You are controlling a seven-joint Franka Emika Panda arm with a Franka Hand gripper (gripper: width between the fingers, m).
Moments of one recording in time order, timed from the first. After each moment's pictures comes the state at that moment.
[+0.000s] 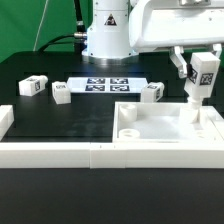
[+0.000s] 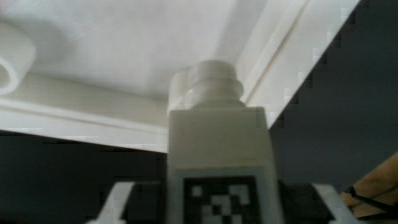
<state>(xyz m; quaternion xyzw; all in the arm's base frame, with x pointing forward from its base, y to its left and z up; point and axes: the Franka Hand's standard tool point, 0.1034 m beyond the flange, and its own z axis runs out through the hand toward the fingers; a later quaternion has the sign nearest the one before) 0.592 0.117 0.106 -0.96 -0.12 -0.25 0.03</state>
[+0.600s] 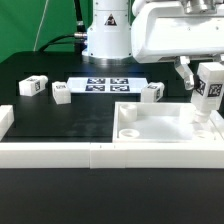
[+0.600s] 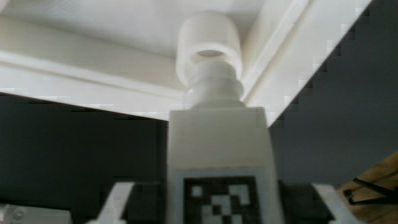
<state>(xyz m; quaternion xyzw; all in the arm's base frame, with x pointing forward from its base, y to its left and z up) 0.617 0.115 0.099 -0.95 -0.13 -0.28 0.02</state>
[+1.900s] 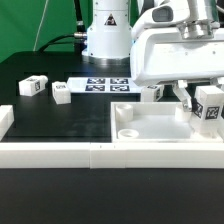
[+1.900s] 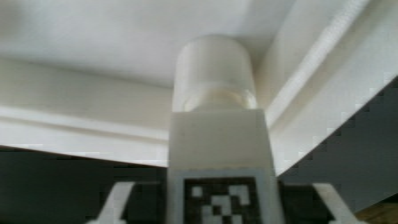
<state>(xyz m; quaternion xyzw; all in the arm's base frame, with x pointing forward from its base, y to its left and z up) 0.621 0.114 0.065 -0.95 -0.13 -0.30 0.02</state>
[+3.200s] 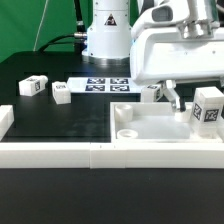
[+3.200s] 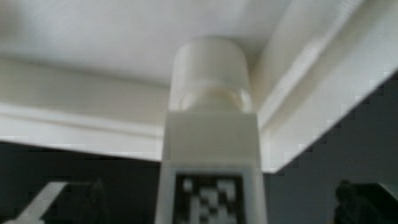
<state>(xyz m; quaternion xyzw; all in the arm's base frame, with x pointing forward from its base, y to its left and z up) 0.623 0.114 0.087 -0.95 -0.13 -0.28 0.02</state>
